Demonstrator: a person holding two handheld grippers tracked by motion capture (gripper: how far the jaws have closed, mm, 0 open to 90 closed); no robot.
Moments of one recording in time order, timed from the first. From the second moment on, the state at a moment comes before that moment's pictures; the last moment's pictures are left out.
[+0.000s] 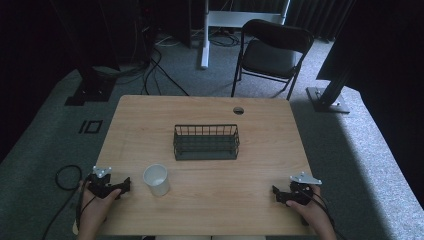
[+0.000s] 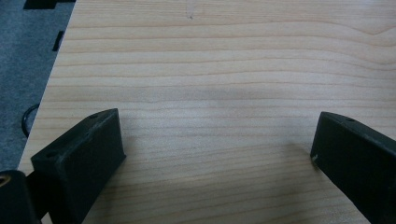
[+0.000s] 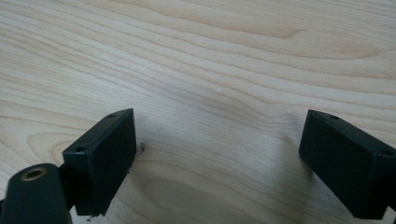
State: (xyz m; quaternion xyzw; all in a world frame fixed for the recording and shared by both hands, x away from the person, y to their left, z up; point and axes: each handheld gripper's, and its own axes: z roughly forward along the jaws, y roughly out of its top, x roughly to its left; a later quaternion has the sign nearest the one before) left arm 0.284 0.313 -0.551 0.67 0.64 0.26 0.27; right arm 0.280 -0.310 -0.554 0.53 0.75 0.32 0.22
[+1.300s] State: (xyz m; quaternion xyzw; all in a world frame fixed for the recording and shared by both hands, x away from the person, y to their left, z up) left arm 0.285 0.314 -0.551 0.68 0.64 0.26 0.27; right arm 0.283 -0.306 -0.547 0.50 0.77 0.33 0.22
